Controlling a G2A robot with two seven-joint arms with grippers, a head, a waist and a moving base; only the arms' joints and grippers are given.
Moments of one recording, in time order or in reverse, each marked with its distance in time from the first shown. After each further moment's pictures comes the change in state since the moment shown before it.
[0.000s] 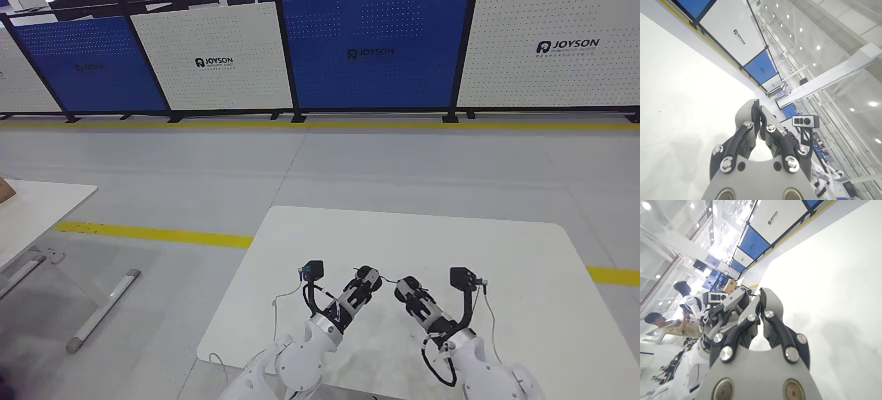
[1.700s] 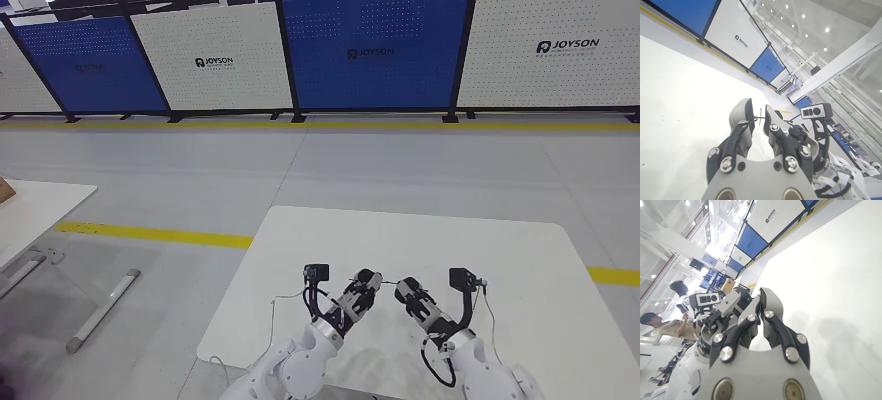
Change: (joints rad) left arm 0.017 0.000 0.008 -0.010 0.234 0.024 0.012; right arm -0.006 0.003 -0.002 -0.009 -0.011 0.008 -0.009
